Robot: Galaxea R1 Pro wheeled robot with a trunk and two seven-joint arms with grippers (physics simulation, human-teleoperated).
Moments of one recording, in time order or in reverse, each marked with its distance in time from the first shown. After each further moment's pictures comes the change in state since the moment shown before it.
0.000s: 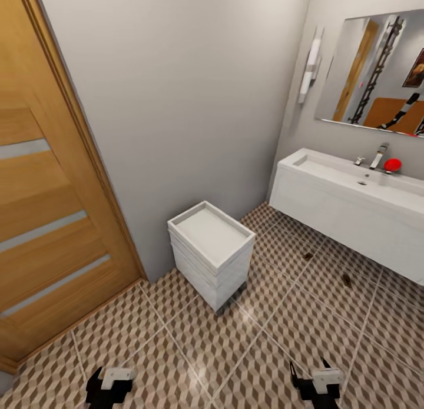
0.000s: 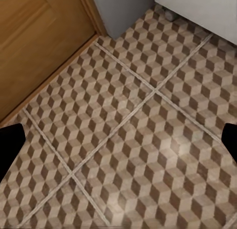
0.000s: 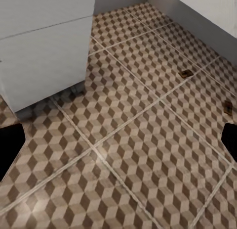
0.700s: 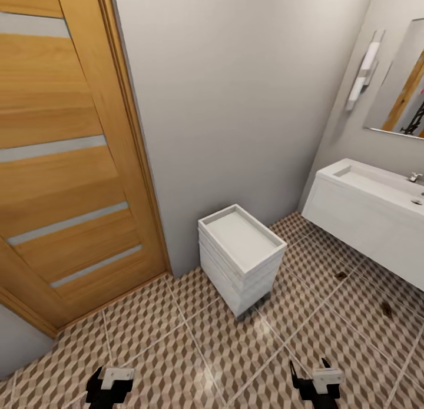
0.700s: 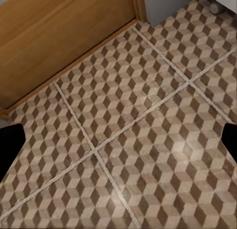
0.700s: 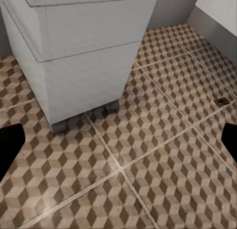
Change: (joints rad) left arm 0.000 0.000 0.000 0.000 0.000 0.000 0.000; right arm 0.000 0.000 -0.001 -0.001 0.000 0.003 0.000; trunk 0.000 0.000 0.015
